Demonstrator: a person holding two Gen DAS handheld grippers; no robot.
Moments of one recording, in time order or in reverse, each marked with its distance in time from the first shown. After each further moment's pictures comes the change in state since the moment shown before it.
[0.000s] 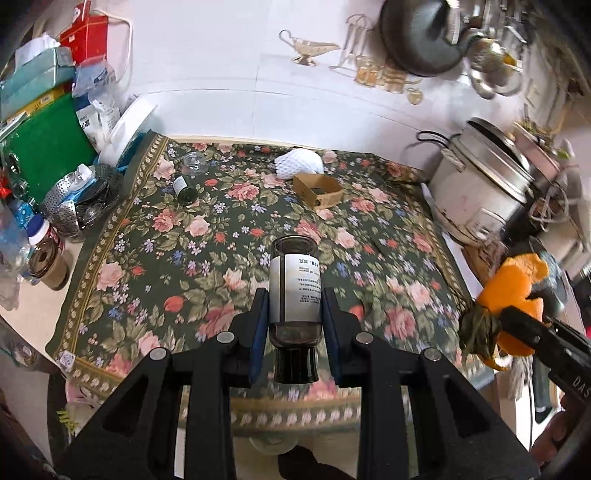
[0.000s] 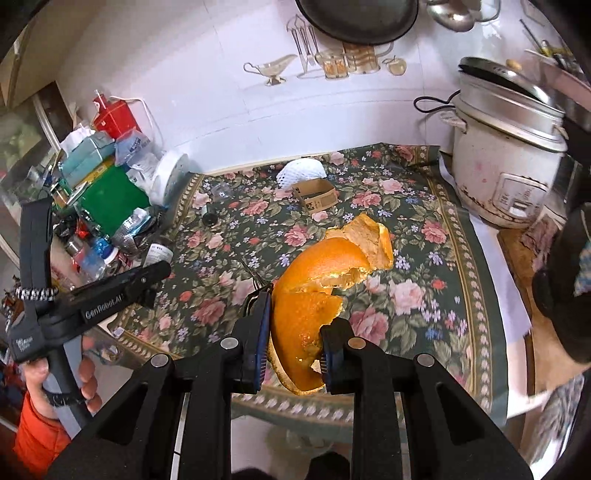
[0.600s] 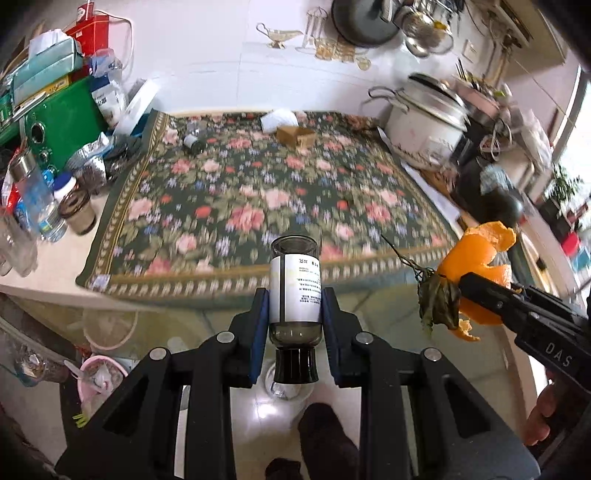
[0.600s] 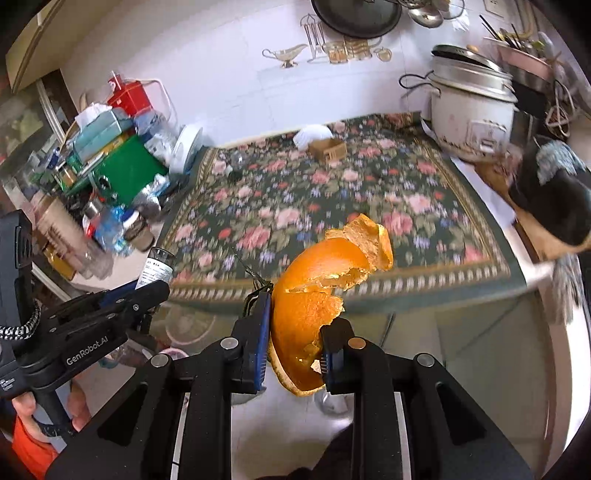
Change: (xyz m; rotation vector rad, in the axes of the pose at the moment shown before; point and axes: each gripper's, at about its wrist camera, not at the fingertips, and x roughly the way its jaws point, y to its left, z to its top) left arm -0.111 0.055 -0.140 0.144 0.066 -0.097; right arm -0.051 0.110 -0.129 0.080 0.001 -0.101
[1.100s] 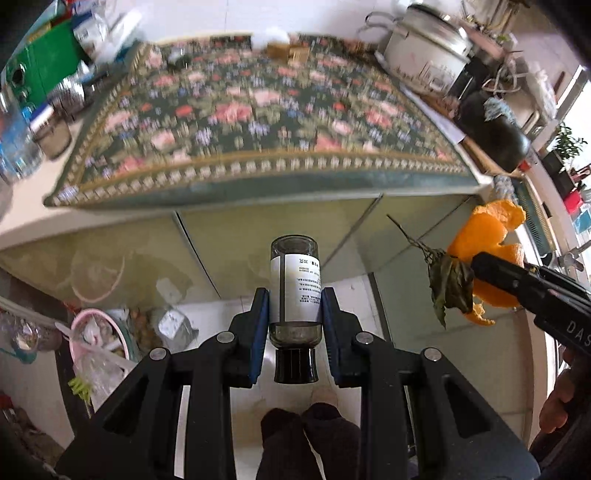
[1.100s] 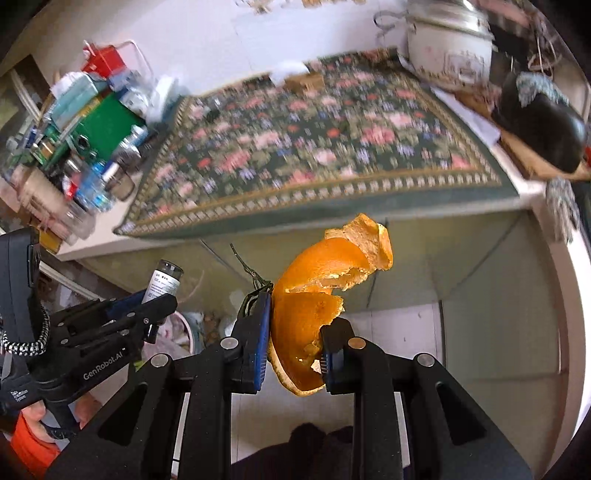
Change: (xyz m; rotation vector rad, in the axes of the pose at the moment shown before) left arm 0.060 -0.002 -0.076 -0.011 0.232 -0.031; right arm 0.021 -0.014 -0.070 0.074 0.192 -0.054
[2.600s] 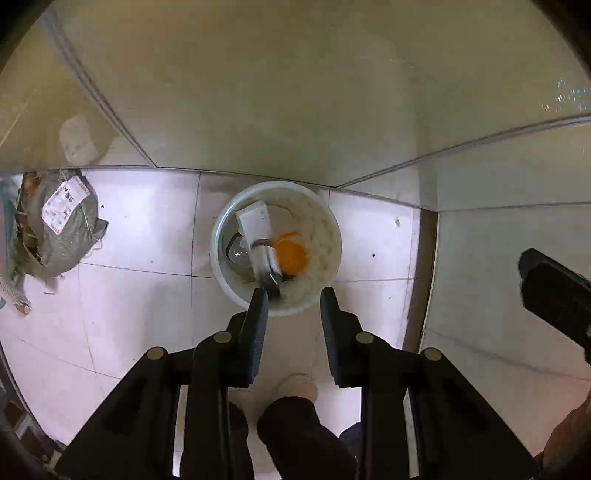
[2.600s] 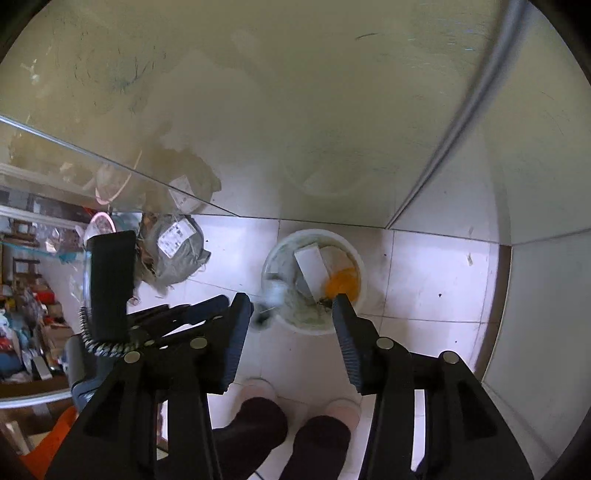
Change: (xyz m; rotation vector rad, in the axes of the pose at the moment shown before) left arm 0.481 0.062 -0.133 -0.303 0.399 -0.058; right arm 0.396 -0.109 -0.096 -0.077 0.438 0.069
